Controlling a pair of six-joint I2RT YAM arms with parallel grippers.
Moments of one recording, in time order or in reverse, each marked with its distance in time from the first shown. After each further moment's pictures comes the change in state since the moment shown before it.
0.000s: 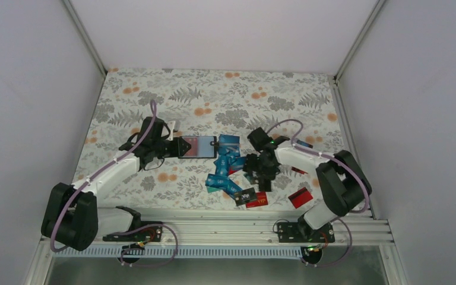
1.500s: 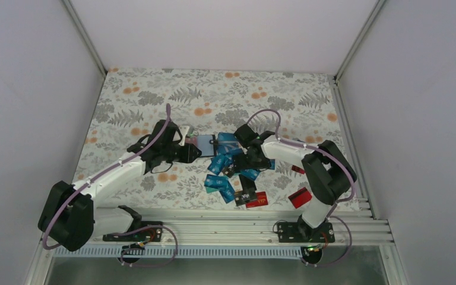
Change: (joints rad) left arm -0.163 -0.009 0.028 -0.037 -0.037 0.022; right arm 0.110 0.153 0.173 -0.004 0.089 -0.345
